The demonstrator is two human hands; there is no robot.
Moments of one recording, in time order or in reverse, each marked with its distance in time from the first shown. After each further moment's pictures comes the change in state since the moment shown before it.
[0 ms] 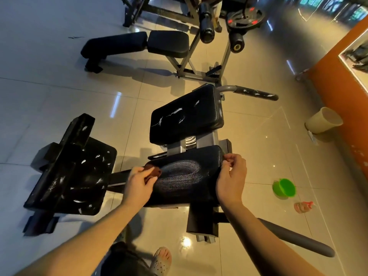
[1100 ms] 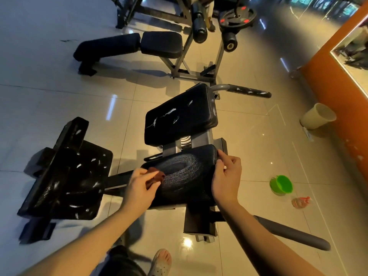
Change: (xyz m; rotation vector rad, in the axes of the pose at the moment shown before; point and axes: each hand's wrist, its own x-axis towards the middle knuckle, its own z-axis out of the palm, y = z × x) left_hand -0.015 0.018 -0.001 -0.039 -0.042 0.115; right_hand 0.004 0.011 0.002 0.094 -0.047 0.032
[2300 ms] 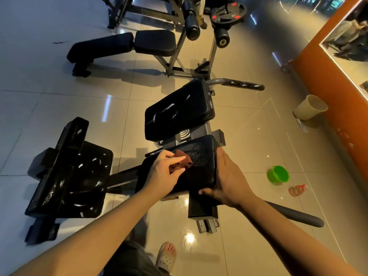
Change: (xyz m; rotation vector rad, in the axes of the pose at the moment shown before) left_hand -0.003 0.060 0.003 -0.056 -0.081 0.229; right_hand -0.020 -0.008 -0.049 -0.728 -0.542 -0.484
